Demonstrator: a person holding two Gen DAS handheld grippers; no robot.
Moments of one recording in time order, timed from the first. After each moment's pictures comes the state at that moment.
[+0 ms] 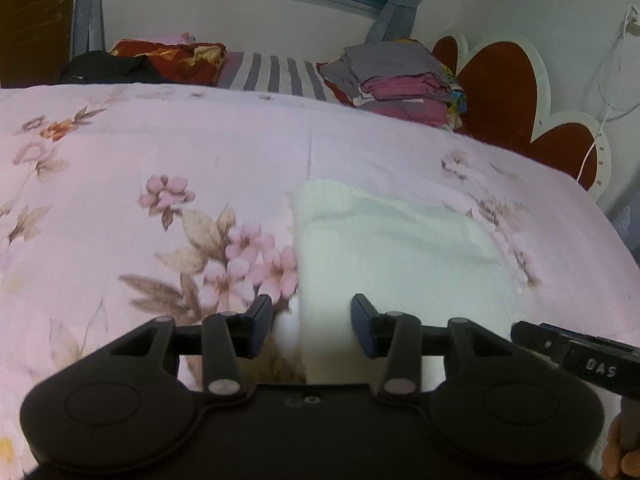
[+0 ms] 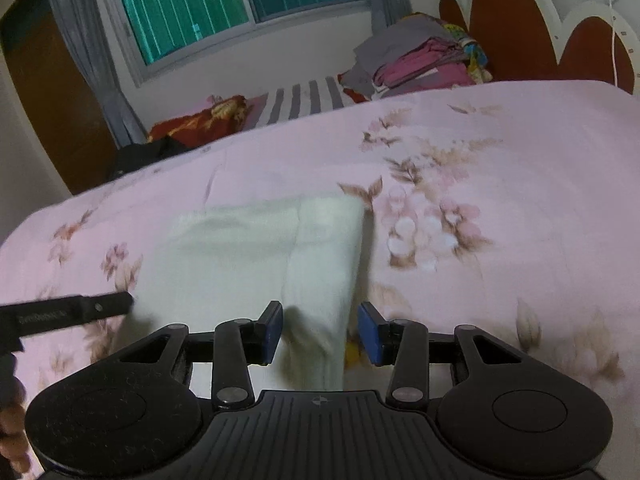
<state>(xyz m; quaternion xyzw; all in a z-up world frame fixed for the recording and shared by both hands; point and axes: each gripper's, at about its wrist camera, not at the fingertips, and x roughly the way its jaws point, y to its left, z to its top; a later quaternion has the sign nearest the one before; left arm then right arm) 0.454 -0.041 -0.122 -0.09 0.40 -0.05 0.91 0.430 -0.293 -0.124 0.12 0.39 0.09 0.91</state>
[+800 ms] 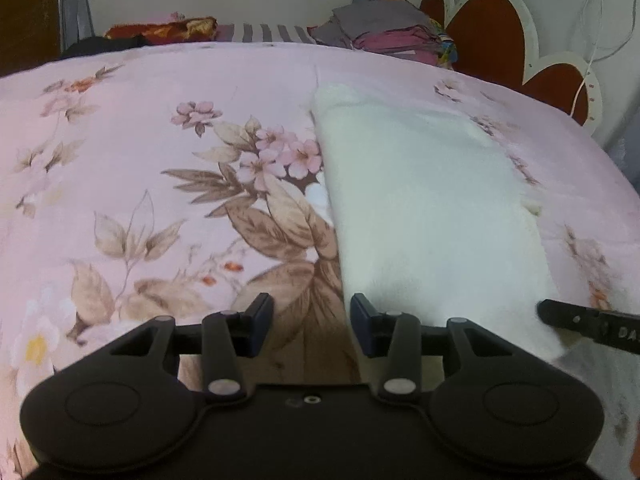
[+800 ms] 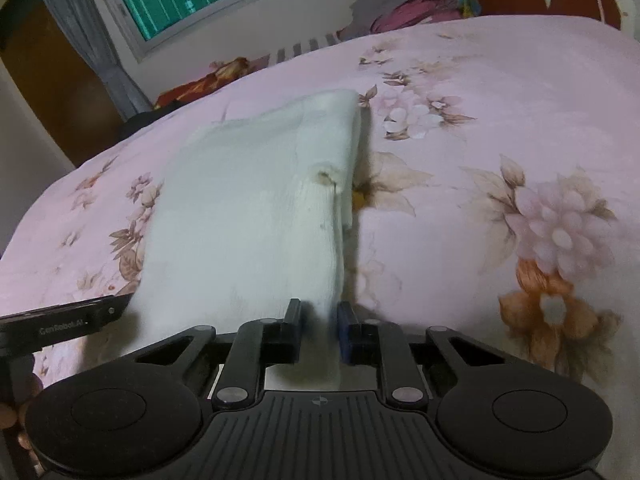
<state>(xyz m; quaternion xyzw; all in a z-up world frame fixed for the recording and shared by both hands) 0.380 -0.023 -0.141 -0.05 0.45 -0.07 0.89 0.345 -0.291 -0.144 0.16 0.44 0.11 0.88</state>
